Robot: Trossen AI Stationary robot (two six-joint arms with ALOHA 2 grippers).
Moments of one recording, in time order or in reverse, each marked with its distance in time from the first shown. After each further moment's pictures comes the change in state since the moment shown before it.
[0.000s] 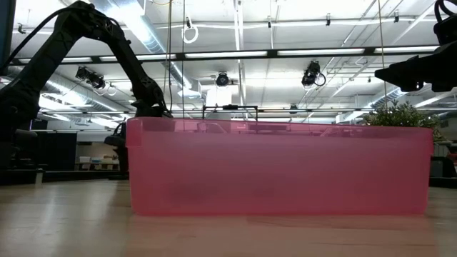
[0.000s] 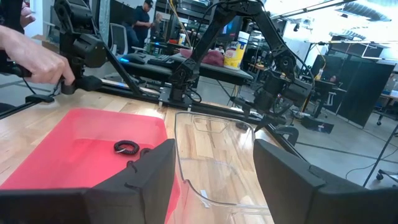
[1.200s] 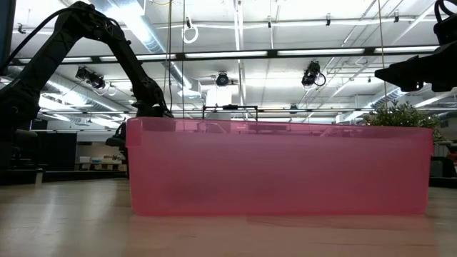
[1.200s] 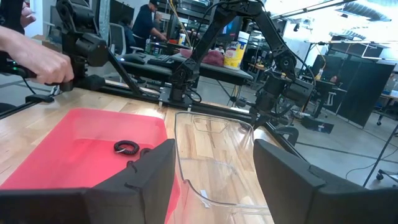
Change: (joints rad) left arm 0.015 0.002 -0.001 0.015 -0.039 0.028; right arm 0.000 0.000 0.000 0.000 0.000 0.000
